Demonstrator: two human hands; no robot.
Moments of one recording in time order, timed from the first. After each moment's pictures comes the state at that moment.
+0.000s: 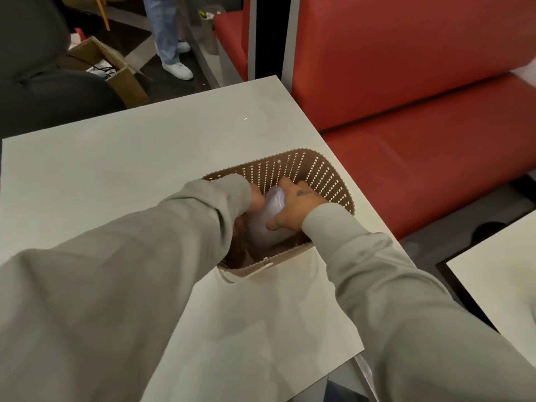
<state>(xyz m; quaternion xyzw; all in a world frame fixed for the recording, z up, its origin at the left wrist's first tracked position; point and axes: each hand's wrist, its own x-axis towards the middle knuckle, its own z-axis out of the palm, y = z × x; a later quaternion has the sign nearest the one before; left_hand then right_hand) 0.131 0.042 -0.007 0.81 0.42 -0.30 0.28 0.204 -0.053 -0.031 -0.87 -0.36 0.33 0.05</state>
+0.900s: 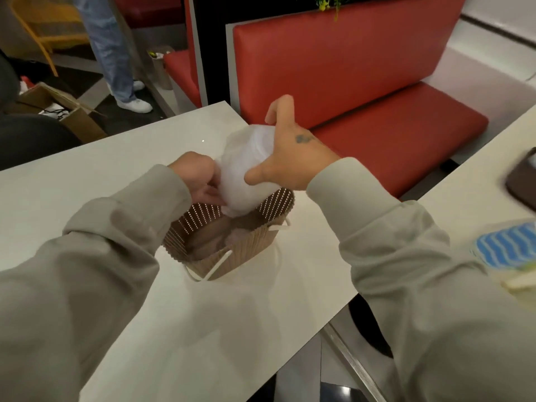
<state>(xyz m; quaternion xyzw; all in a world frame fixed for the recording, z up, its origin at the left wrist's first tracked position) 0.108 0.020 0.061 0.63 0.42 0.00 0.66 0.190 -0.128 0.116 -0.86 -0.39 0.16 0.29</state>
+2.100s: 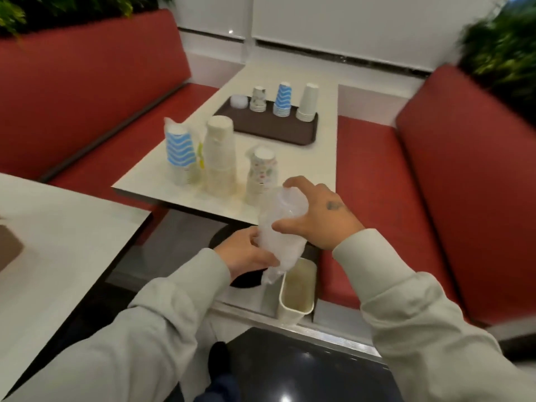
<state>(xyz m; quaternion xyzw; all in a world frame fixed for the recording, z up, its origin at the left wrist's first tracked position) 0.025 -0.556 0.002 0.70 0.00 -0.33 0.63 0.009 -0.725 0.091 -0.95 -0.01 0.04 0.30</state>
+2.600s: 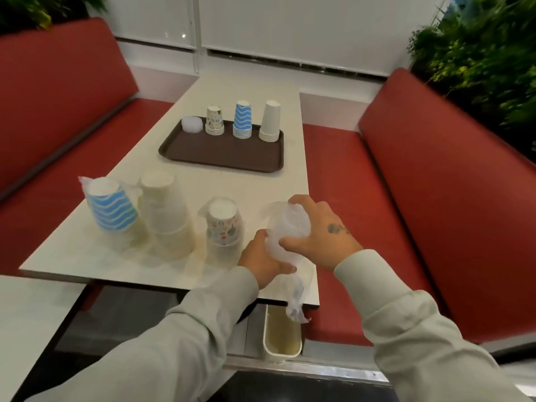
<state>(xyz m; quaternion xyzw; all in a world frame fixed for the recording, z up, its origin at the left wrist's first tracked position) 0.165 -0.672 -0.019 0.80 -0.06 -0.24 0.55 0.124 -0.807 0.068 -0.95 0.08 0.01 0.29</state>
